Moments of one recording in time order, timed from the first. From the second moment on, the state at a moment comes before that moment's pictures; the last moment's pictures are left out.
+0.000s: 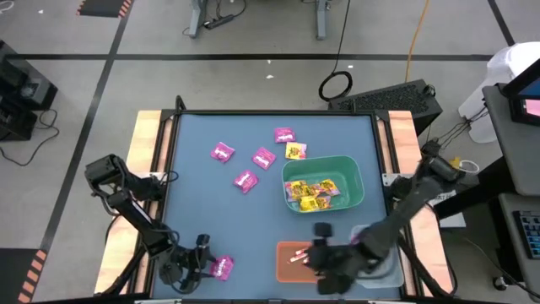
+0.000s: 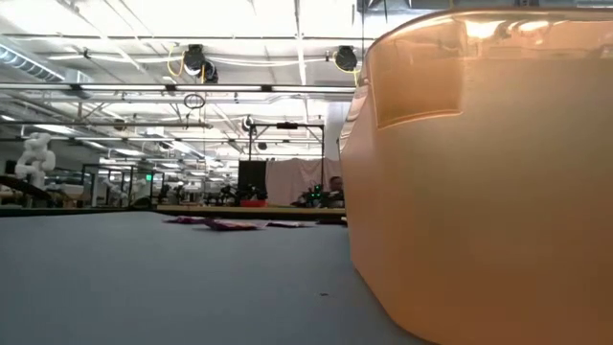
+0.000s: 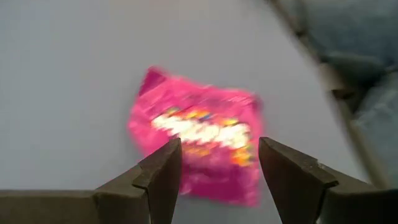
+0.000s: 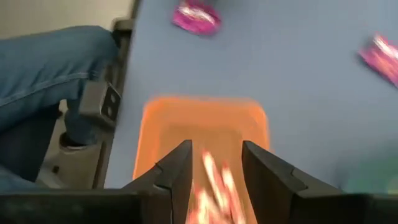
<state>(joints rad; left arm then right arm) -1.03 1.67 0.57 0.30 -0.47 -0.69 0.75 1.72 1.35 -0.57 0.46 0.59</state>
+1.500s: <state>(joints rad) -0.98 1.64 0.62 0.05 -0.73 -0.70 0.44 2.43 2.12 -0.53 0.24 -0.02</state>
